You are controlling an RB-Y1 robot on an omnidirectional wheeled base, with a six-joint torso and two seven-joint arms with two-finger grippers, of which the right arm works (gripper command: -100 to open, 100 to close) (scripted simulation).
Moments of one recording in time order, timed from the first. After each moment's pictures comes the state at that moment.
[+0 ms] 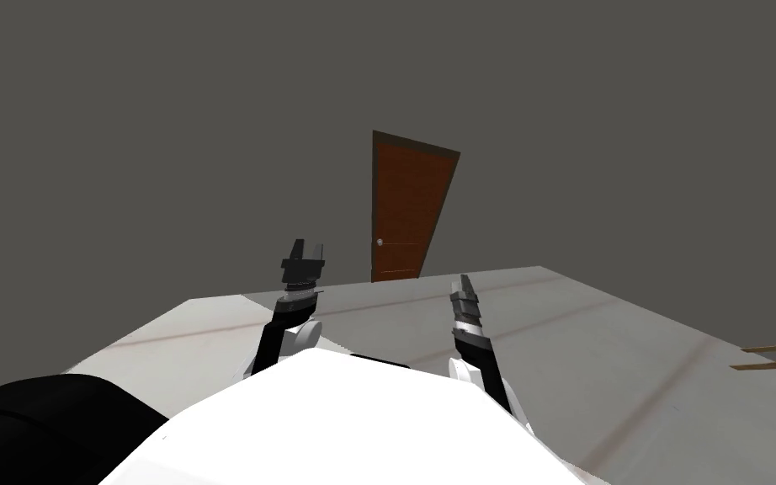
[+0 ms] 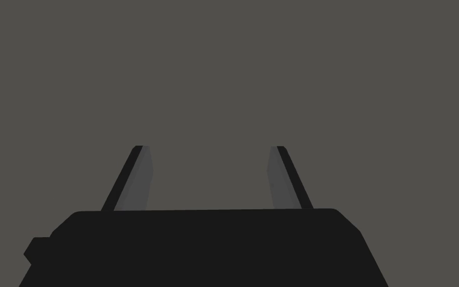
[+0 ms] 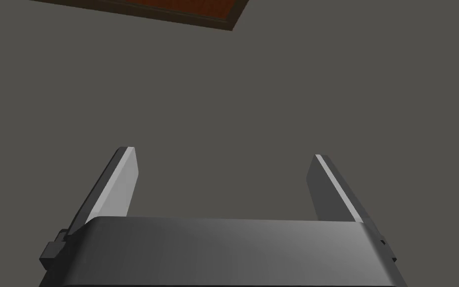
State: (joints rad) arm 0.51 -0.03 0.01 -2.15 0.05 -0.41 0.07
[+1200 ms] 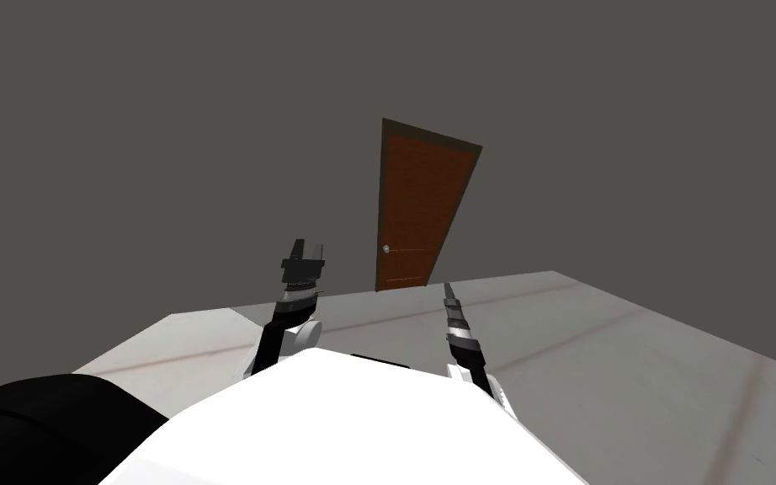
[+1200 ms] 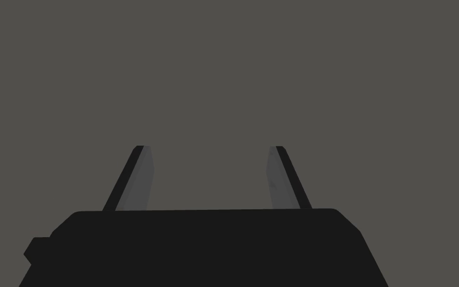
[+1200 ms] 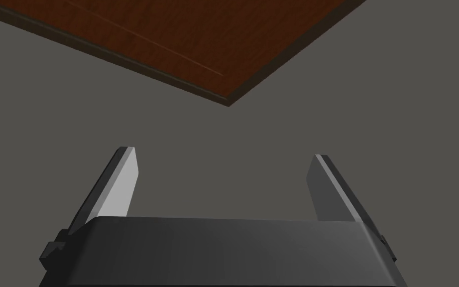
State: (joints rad) arm 0.46 -0.09 0.01 -1.91 0.15 -0.52 0.27
